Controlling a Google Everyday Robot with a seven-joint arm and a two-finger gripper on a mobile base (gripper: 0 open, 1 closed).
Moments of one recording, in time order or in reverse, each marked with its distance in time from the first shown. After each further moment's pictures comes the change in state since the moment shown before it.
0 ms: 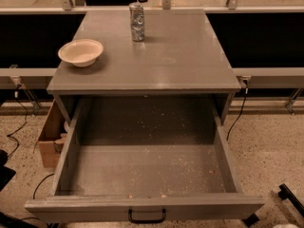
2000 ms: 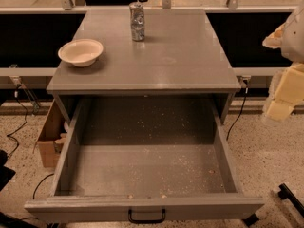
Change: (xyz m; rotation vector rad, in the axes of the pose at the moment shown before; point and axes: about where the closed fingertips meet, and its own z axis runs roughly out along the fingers) arm -0.223 -0.166 -0.267 0.142 0.033 -0.387
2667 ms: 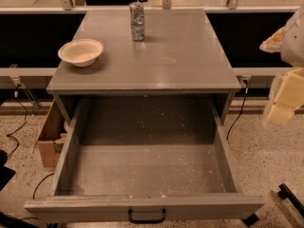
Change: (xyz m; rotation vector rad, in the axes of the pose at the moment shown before) arm -0.001 0.008 0.004 -0.028 -0.019 -0.019
